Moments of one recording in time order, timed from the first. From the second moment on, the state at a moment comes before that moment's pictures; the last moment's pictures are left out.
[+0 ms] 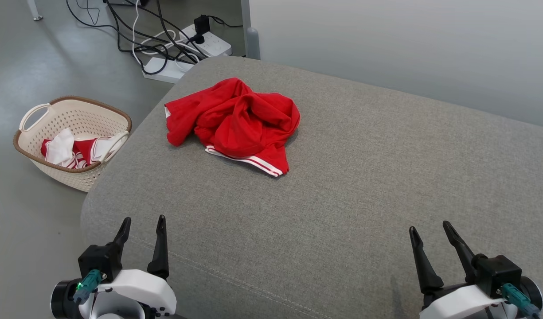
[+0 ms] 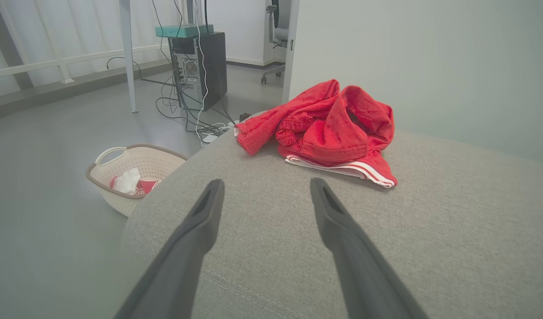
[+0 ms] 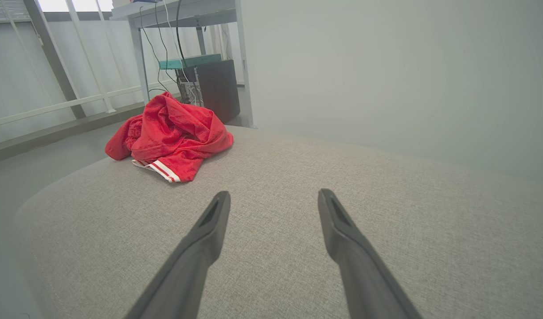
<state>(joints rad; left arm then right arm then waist) -0.09 0.11 -0.13 0.31 -0.29 0.10 -0.16 -0.04 -0.07 0.11 0.27 0.16 0.12 -0.25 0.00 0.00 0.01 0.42</state>
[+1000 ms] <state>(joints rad) -0.09 0.12 -0.14 0.31 -0.32 0.12 -0.17 -0.05 -0.08 0.11 0.28 0.17 0.12 -0.25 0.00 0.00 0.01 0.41</state>
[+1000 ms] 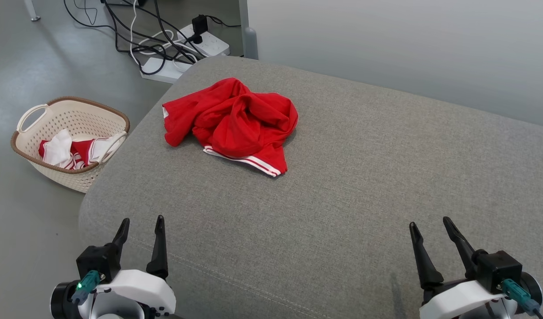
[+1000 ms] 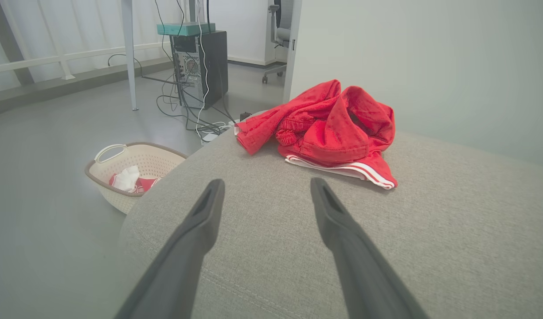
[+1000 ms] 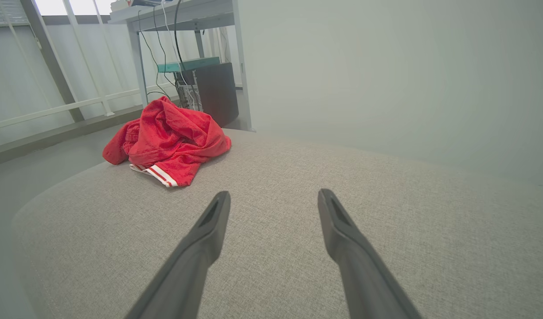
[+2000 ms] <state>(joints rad) -0.80 0.24 -0.18 0.50 -0.45 -0.06 0.29 -0.14 -0.10 0.15 0.27 0.16 0.12 -0.25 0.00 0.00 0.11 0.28</state>
